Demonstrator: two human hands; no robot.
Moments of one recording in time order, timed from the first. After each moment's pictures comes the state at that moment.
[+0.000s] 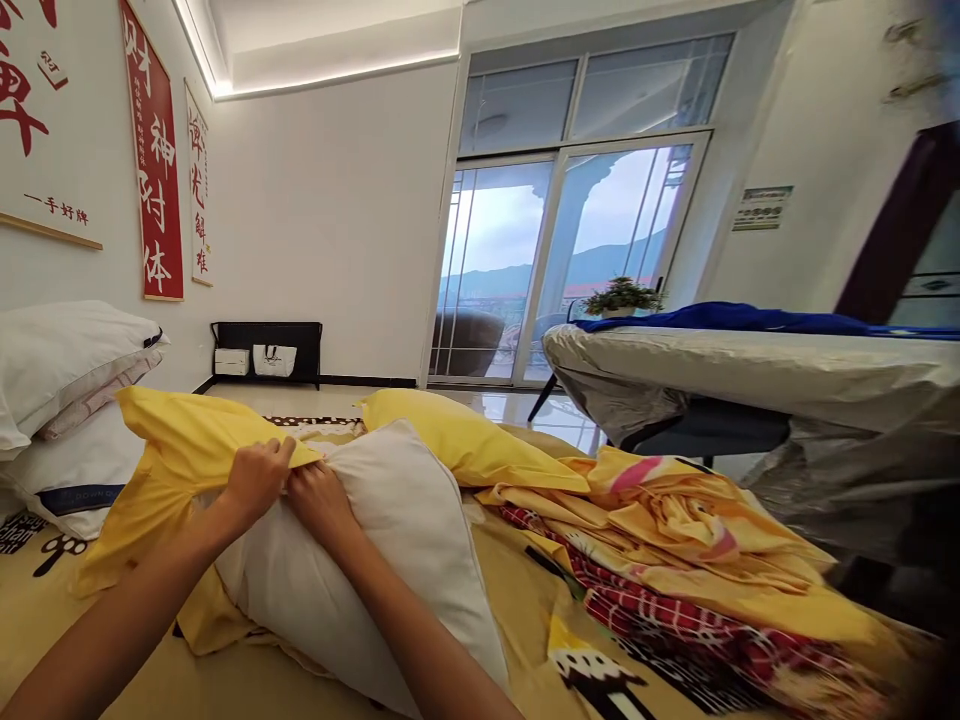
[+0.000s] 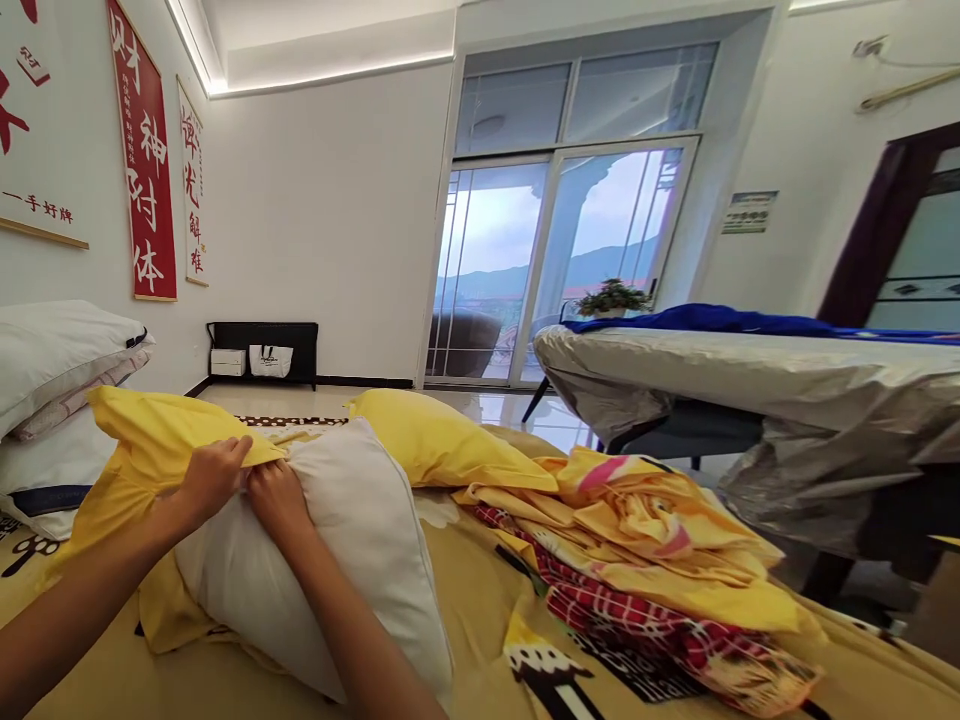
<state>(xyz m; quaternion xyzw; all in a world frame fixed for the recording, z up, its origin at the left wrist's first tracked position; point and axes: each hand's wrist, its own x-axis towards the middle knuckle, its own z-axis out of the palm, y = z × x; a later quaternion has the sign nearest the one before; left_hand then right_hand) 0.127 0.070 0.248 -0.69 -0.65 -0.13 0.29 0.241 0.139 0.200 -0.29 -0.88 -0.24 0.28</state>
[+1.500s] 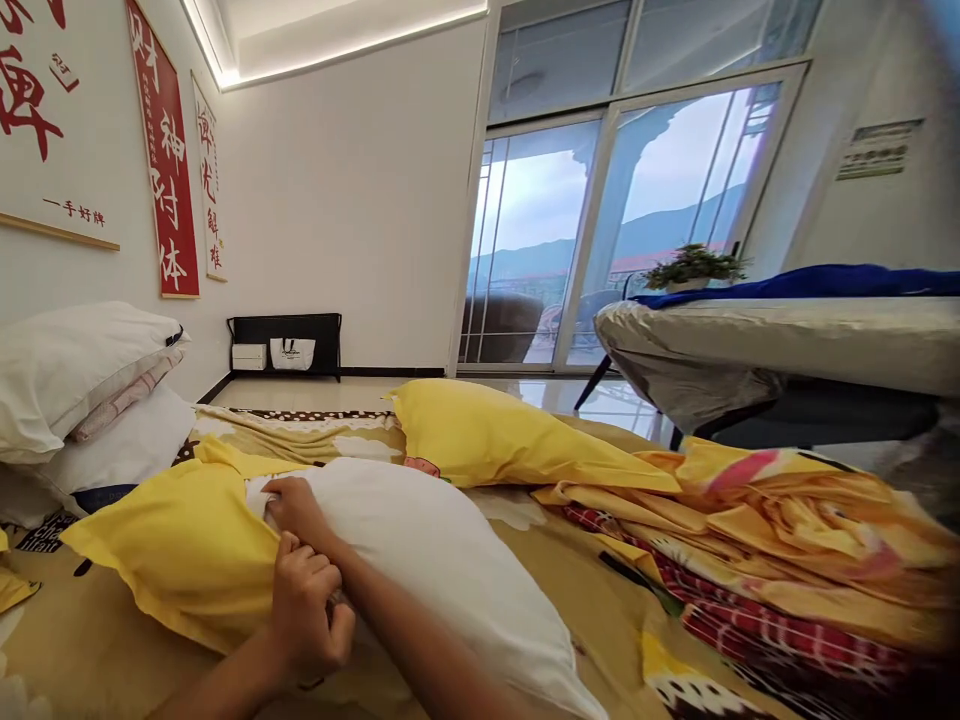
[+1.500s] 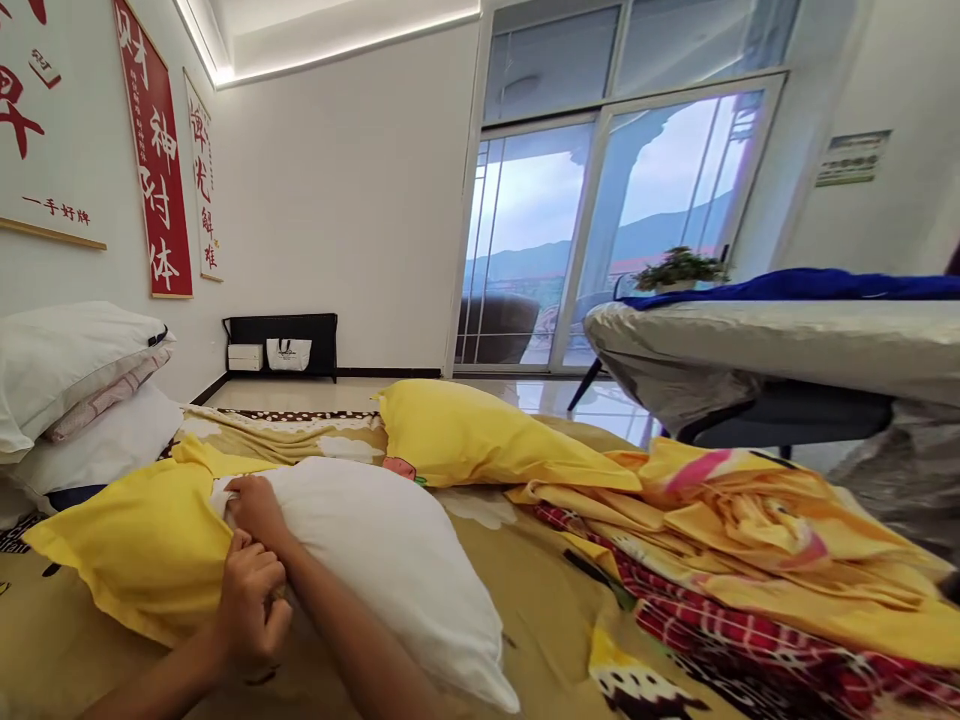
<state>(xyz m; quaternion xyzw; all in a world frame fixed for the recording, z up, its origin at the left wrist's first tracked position) 0.148 0.035 0.113 -0.72 -0.56 -0.38 0.16 0.150 0.135 0.159 -0.27 -0.92 0.11 0.25</state>
